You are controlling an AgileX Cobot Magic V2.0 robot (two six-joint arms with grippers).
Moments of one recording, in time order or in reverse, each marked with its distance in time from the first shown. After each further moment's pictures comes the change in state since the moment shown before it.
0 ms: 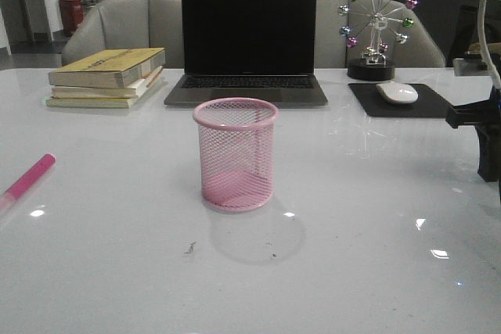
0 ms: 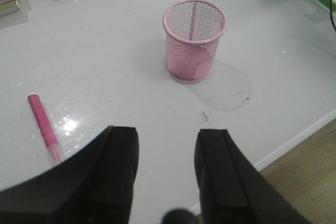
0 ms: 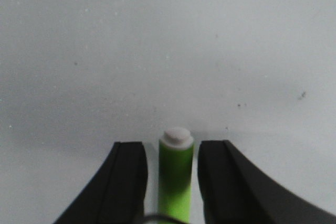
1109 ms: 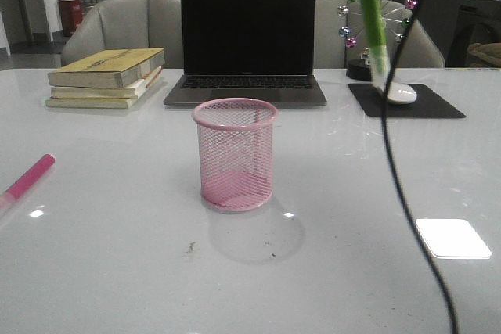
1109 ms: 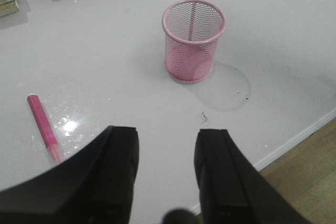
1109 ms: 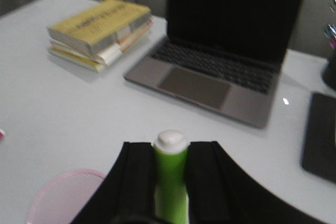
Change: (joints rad) left arm 0.000 0.000 0.000 0.000 -0.002 0.000; right arm 0.519 -0.711 0.591 0.086 -1.055 -0.067
